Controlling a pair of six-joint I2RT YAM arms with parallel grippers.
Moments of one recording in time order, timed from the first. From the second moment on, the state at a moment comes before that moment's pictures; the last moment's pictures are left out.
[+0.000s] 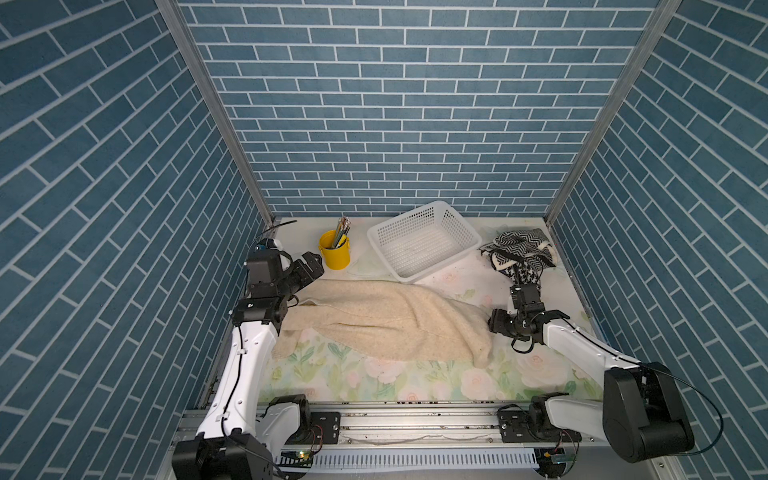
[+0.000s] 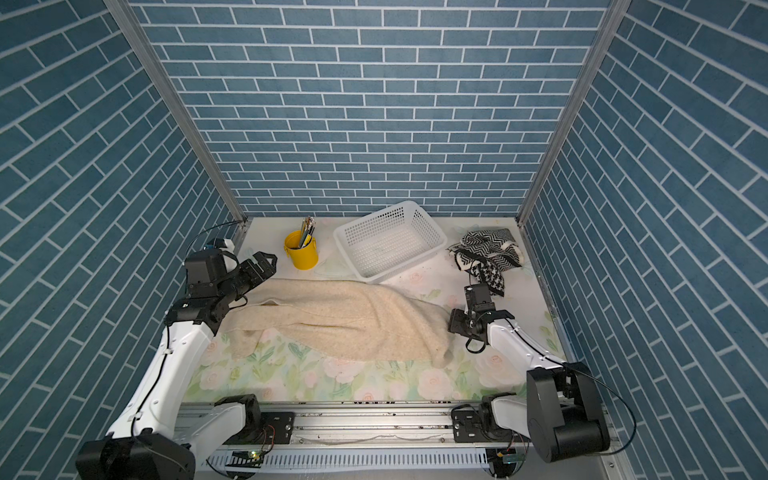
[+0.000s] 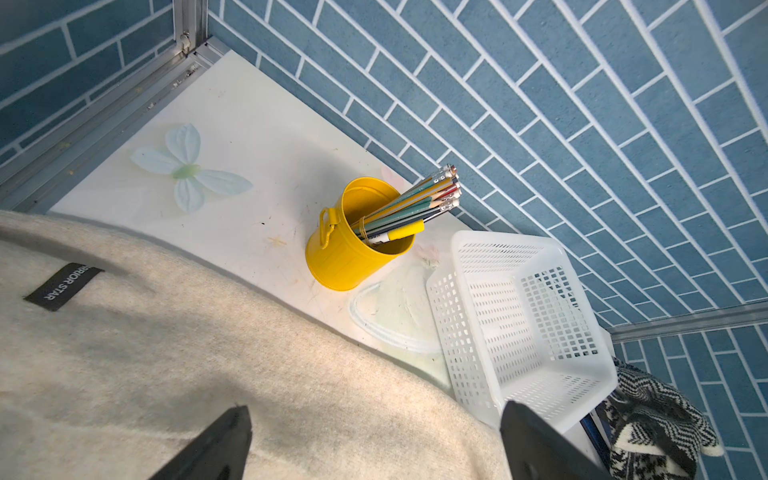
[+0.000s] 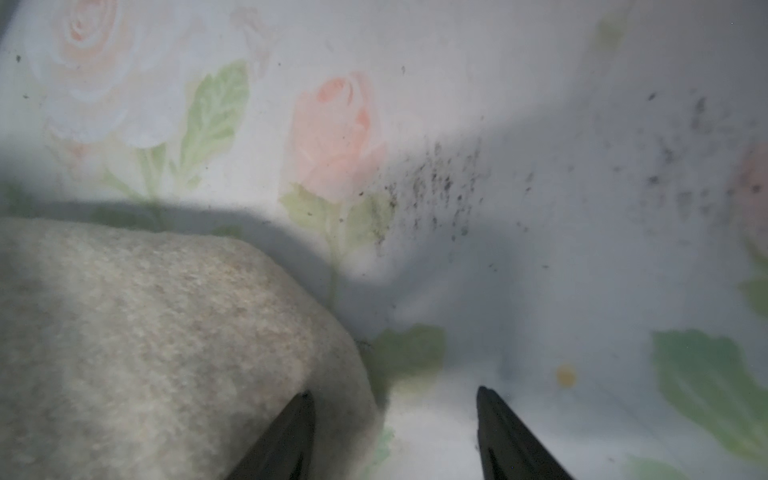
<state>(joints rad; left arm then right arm) 0.09 1.05 0.90 -0.40 0.21 -0.55 0.22 1.26 0.55 -0.40 -0.11 0.44</state>
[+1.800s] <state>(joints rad) -0.05 1.02 0.67 -0.47 0.08 -0.75 0.42 1.40 0.76 -0.39 0.07 0.33</state>
